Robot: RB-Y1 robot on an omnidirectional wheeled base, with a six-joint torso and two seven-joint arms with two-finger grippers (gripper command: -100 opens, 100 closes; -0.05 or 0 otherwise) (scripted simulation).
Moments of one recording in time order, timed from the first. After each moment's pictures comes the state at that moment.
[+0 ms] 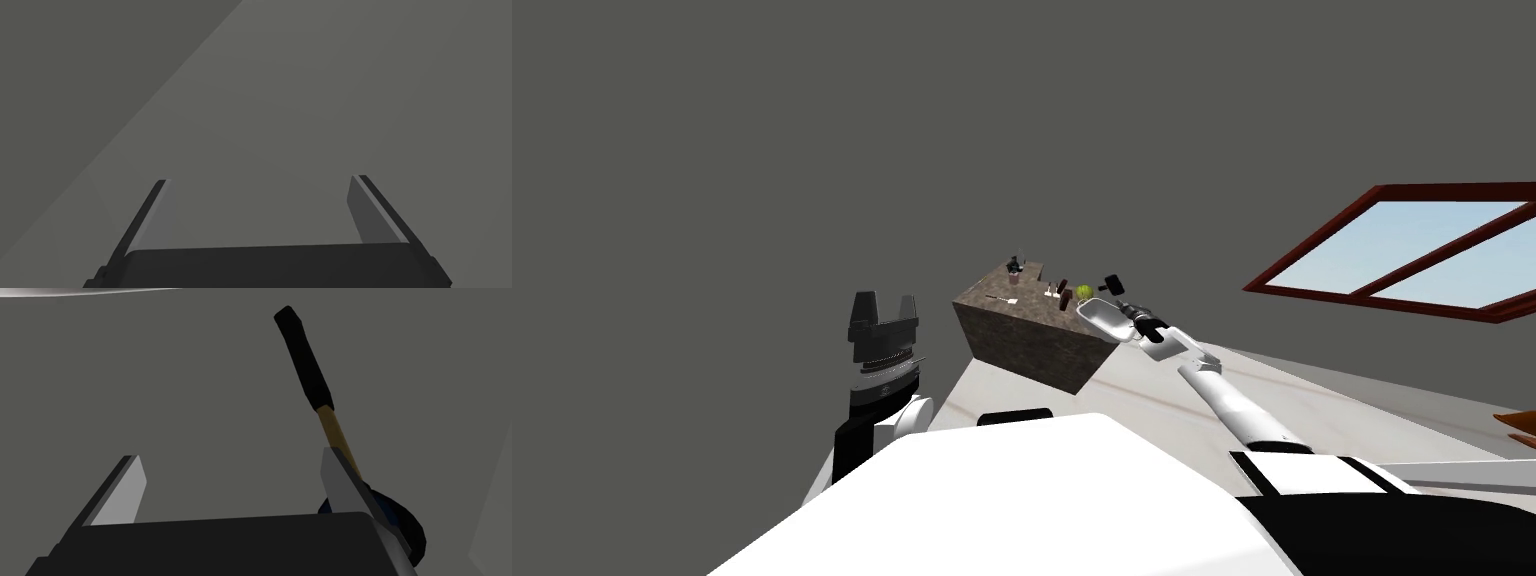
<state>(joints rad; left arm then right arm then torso) 0.51 0.00 -0.02 -2.34 0.03 -0.62 -0.12 0.01 -0.89 -0.13 -1.37 0.25 0.20 0.32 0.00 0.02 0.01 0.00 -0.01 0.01</state>
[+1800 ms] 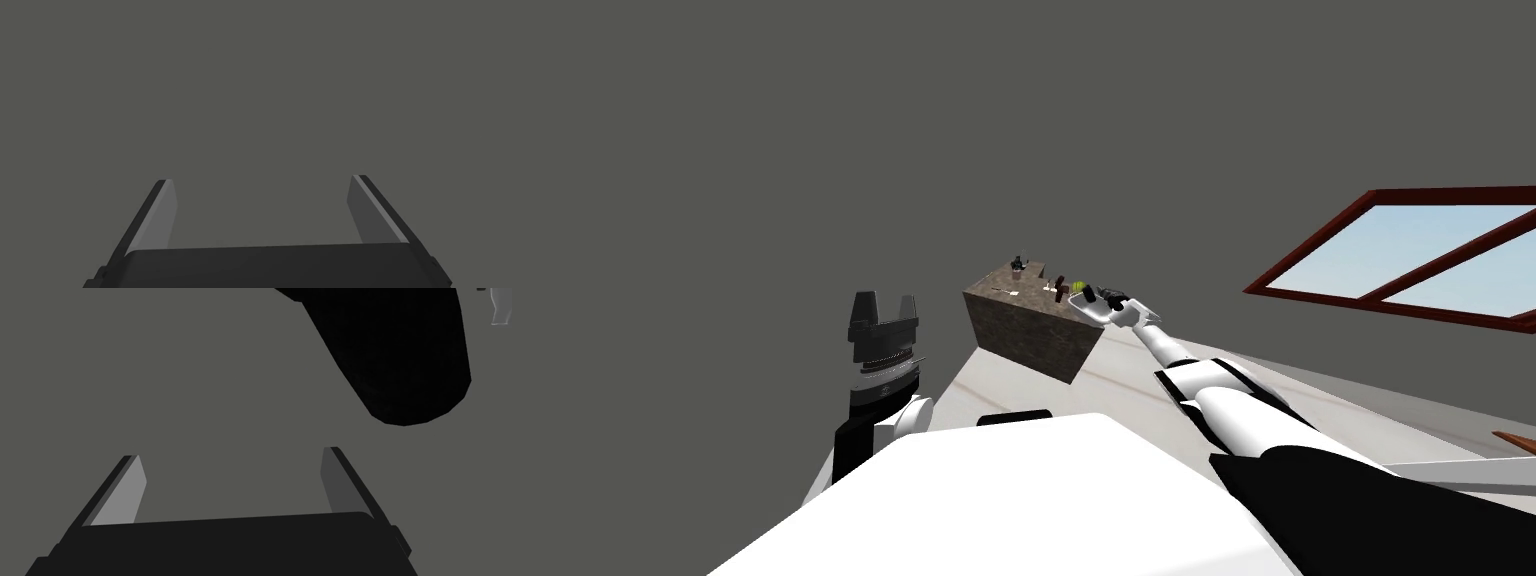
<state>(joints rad) 0.51 0.00 -0.02 -2.34 0.03 -0.62 -0.12 -0.52 -0.84 0.14 -0.96 0.26 0.28 0.41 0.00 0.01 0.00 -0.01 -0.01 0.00</state>
